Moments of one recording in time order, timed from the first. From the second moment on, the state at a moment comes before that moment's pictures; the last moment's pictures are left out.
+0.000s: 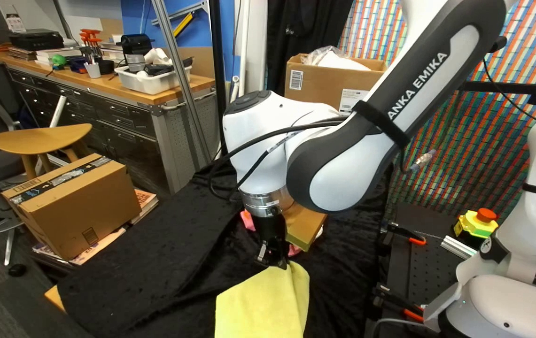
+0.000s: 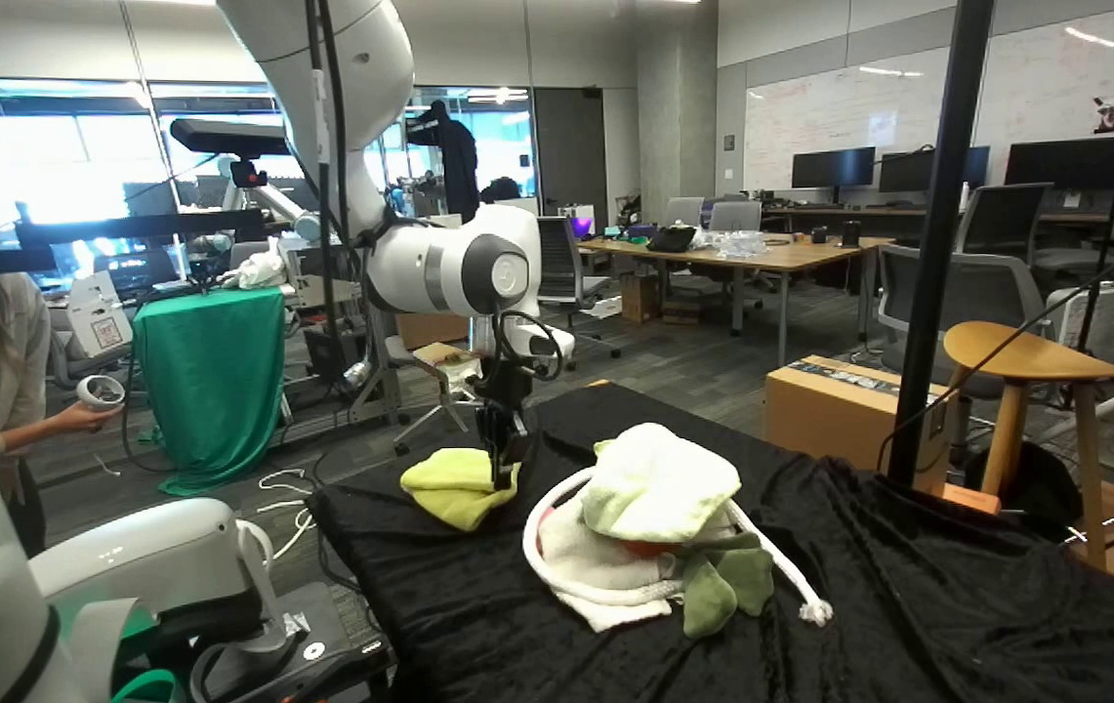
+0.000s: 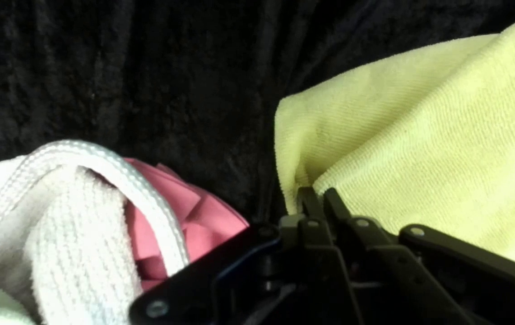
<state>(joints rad) 0.32 0.25 0.19 -2.29 -0.07 2.34 0.58</state>
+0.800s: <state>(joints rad) 0.27 0.11 0.14 -2.25 -0.17 2.33 0.61</state>
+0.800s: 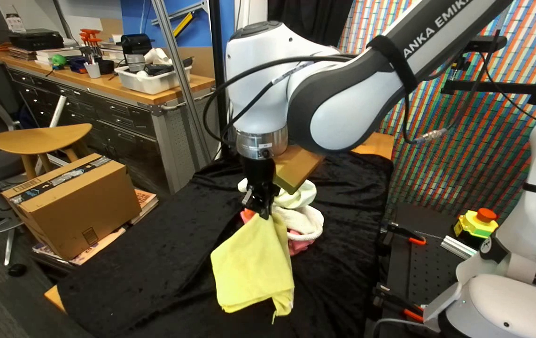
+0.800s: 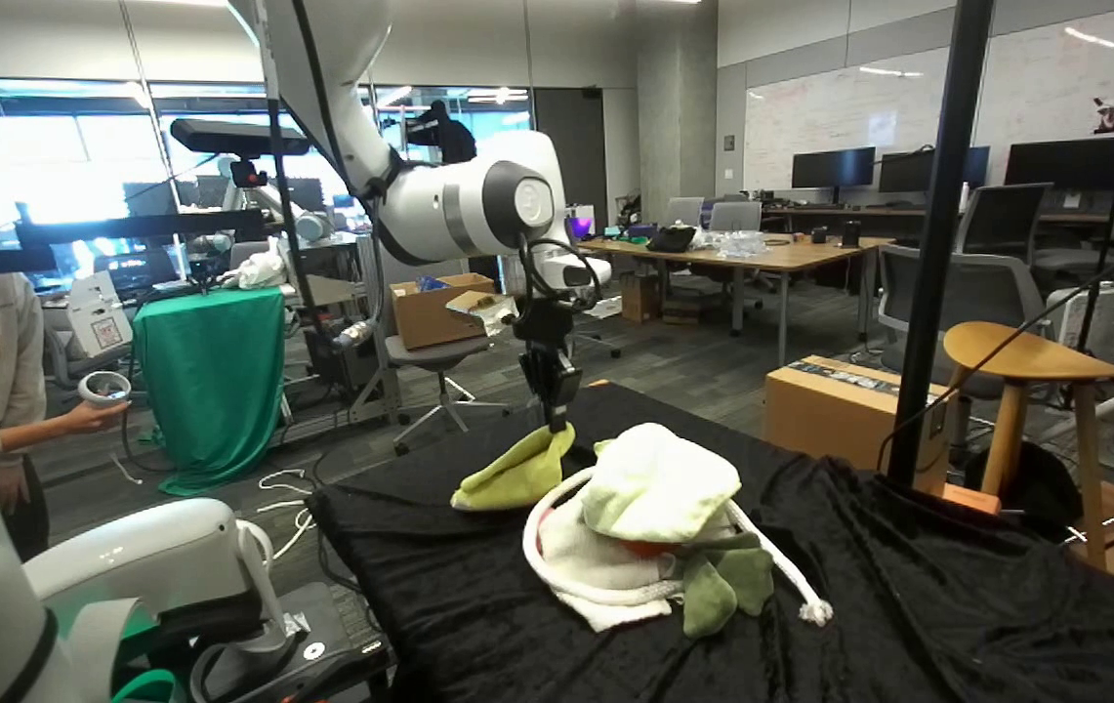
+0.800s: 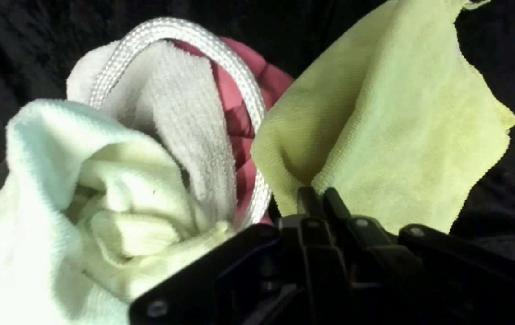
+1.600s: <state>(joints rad) 0.14 -0.07 0.10 -2.27 -0.17 2.28 0.68</state>
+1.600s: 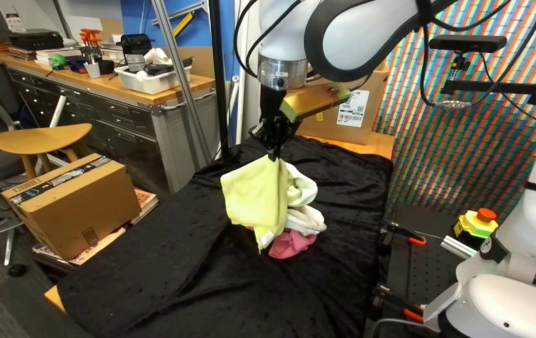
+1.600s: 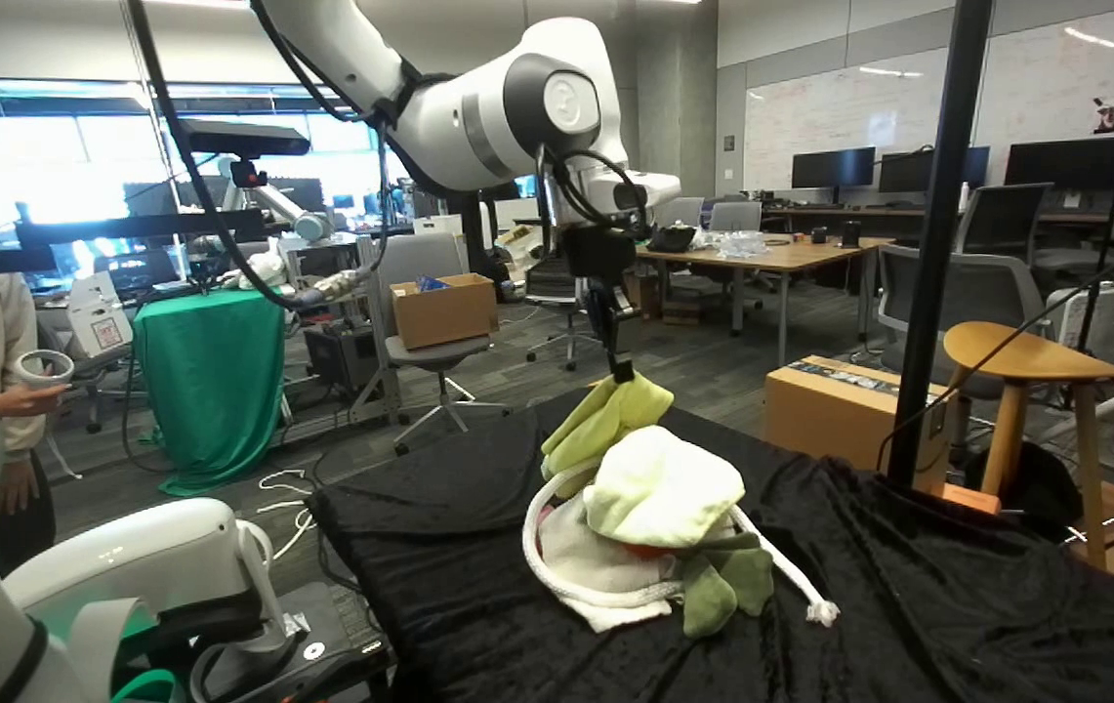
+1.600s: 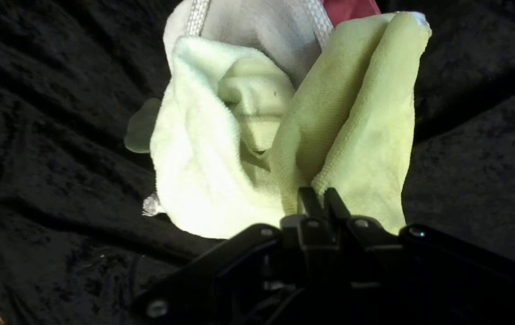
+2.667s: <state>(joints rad) 0.04 -0.01 0.10 -2.34 -0.31 2.22 0.85</state>
